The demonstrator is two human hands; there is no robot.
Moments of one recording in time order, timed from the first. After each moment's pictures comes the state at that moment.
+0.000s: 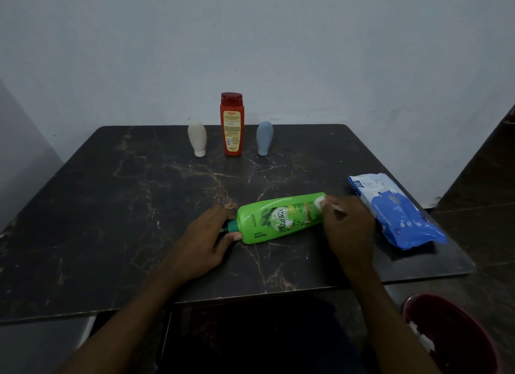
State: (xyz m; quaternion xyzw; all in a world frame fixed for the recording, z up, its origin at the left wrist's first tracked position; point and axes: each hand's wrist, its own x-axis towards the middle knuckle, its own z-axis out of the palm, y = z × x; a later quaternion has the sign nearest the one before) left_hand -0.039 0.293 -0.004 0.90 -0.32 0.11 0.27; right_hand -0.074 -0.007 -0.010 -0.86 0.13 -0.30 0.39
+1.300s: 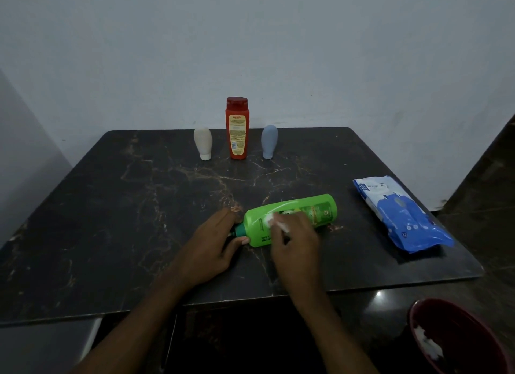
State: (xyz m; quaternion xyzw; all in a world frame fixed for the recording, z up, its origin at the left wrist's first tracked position) left_hand -0.044 0.292 -0.001 0.90 -0.34 0.12 0.26; right_hand -0.095 0.102 -0.004 -0.85 0.04 -0.30 0.43
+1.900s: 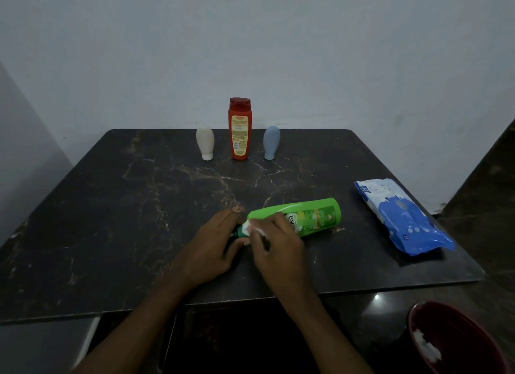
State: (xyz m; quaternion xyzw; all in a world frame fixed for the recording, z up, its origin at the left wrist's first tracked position) left_hand -0.042 0.294 -0.006 0.89 -0.35 0.13 0.27; right_hand -0.096 0.125 -0.003 -0.87 -0.06 -0.30 0.39
